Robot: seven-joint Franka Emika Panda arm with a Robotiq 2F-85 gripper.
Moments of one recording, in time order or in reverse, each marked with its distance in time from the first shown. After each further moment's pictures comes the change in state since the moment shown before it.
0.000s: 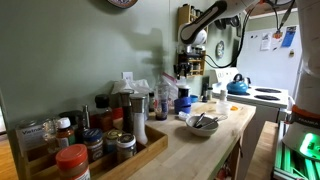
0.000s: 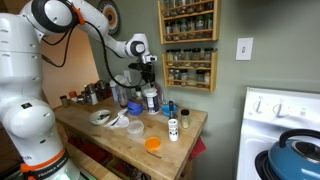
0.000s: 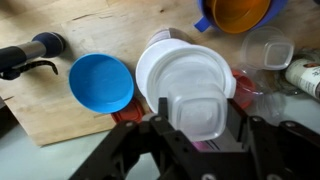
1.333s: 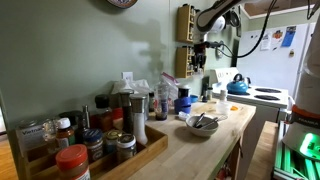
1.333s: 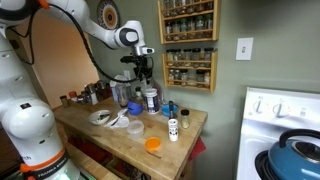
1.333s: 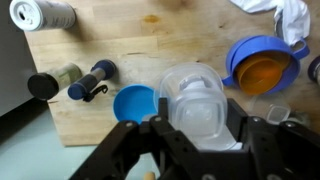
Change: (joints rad) arm -0.021 -0.309 -0.070 -0.232 -0.007 -0.125 -0.288
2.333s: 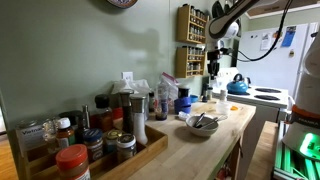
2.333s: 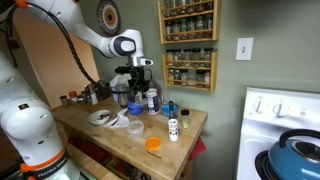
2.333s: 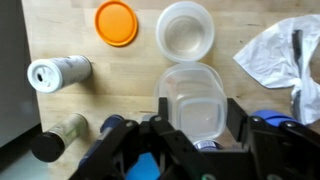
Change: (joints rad) arm -0.043 -0.119 -0.049 -0.233 -0.047 -0.002 -0.166
